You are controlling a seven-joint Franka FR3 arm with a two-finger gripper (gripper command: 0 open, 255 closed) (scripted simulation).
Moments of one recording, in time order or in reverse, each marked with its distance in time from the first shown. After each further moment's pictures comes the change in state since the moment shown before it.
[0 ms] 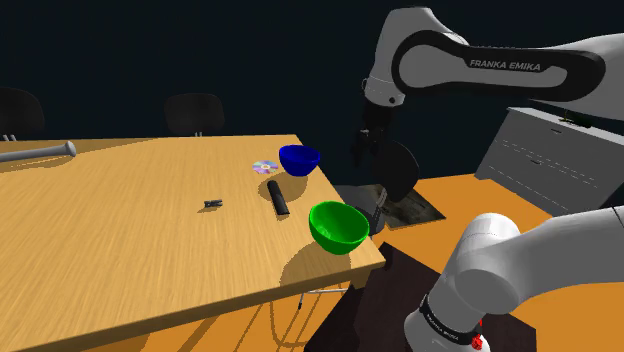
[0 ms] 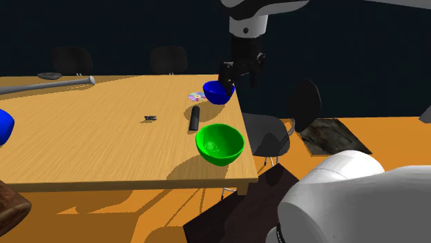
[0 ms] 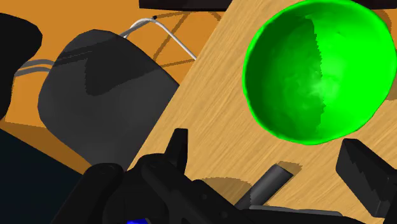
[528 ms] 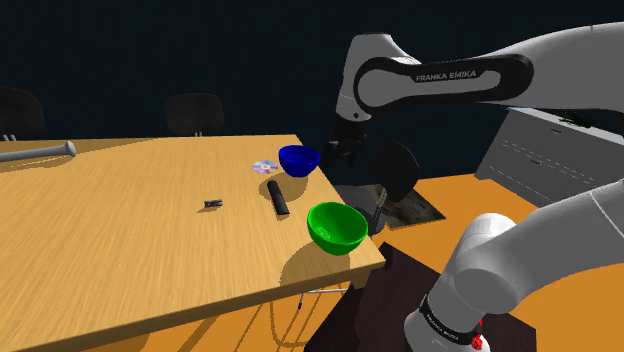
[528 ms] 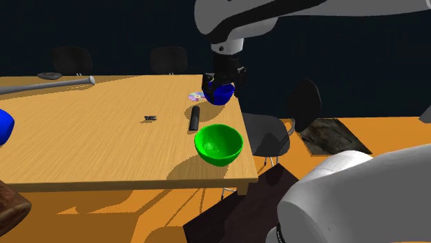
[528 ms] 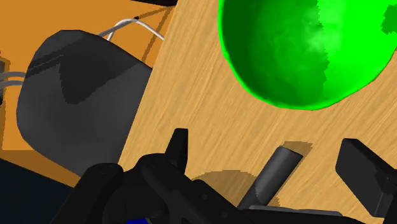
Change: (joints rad) arm -0.012 0.195 0.037 0.004 0.055 0.180 0.157
